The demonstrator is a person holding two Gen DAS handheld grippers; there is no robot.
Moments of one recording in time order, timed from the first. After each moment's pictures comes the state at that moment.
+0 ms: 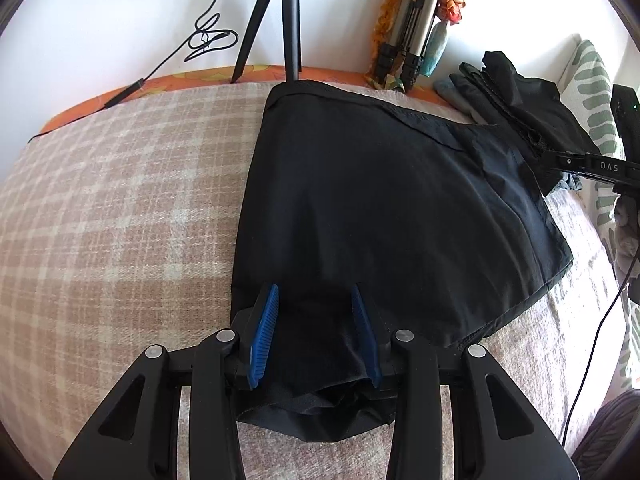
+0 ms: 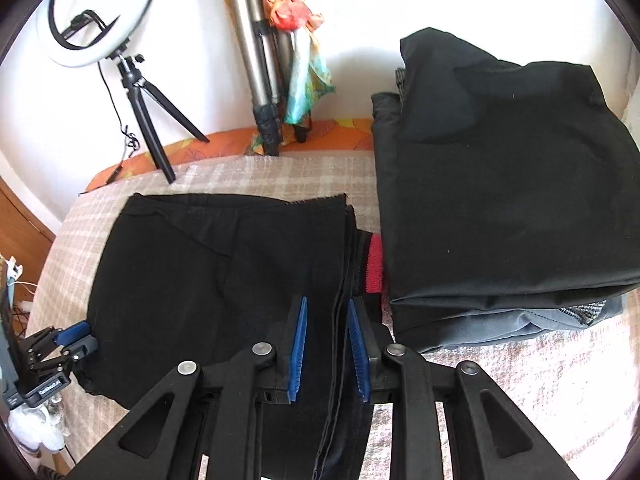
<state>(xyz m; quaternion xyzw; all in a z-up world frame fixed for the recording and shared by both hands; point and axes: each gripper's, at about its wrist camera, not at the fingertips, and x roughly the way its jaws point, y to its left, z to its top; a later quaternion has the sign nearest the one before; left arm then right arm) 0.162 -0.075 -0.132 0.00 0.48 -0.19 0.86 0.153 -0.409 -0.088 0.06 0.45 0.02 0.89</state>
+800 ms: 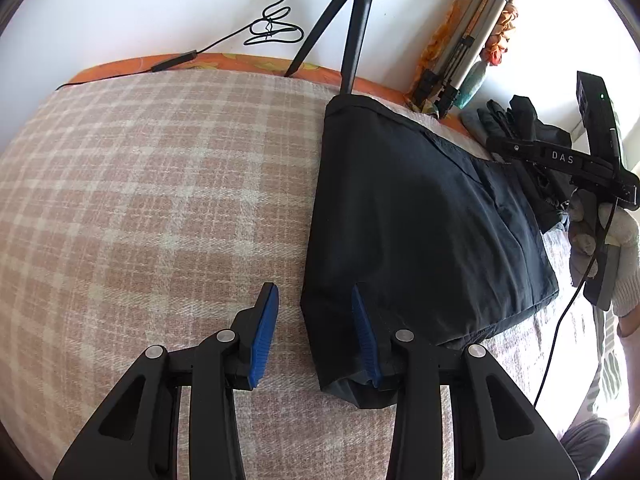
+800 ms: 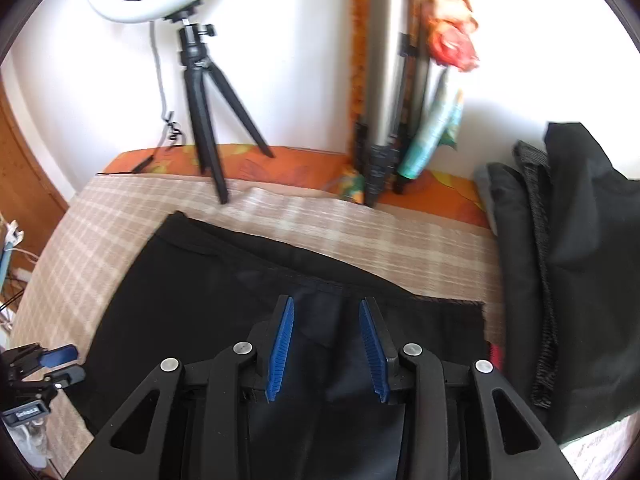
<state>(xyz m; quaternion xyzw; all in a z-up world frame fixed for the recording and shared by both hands) 0.163 -0.023 -0.124 -0.08 0.50 -0.17 0.85 0.238 -0.298 -0.086 -0.01 0.45 0.10 0.89</state>
